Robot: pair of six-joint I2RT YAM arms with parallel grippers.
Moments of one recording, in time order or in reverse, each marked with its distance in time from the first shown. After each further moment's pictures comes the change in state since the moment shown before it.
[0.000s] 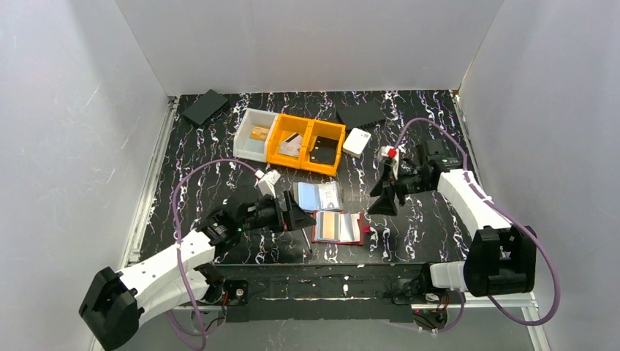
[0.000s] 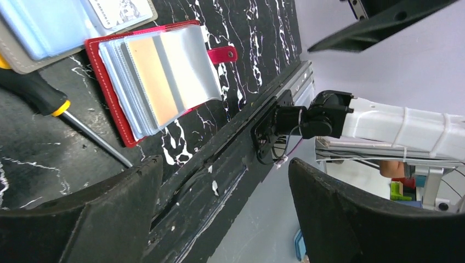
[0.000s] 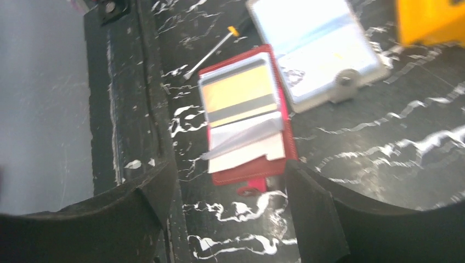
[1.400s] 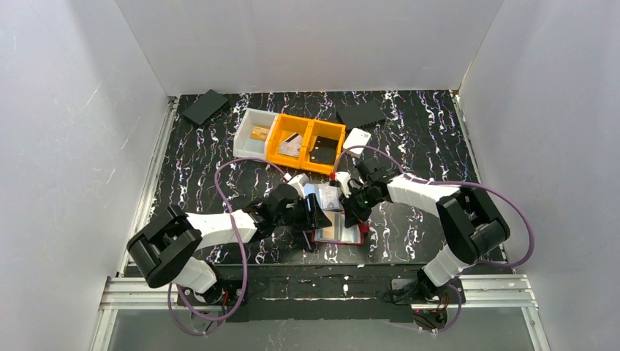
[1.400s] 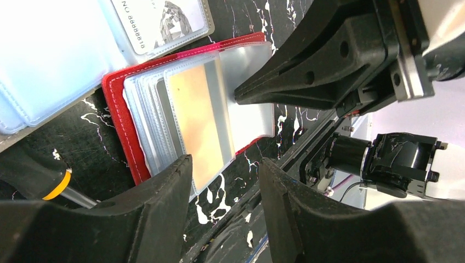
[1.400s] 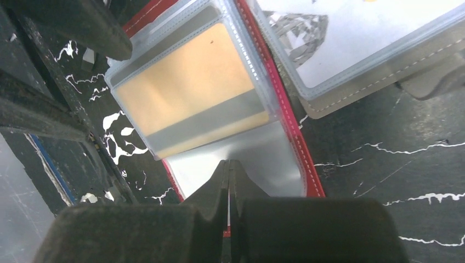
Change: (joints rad) left arm -0.175 0.537 0.100 0.270 -0.214 -0.041; right arm 0.504 0.266 -0.101 0.428 0.554 0.536
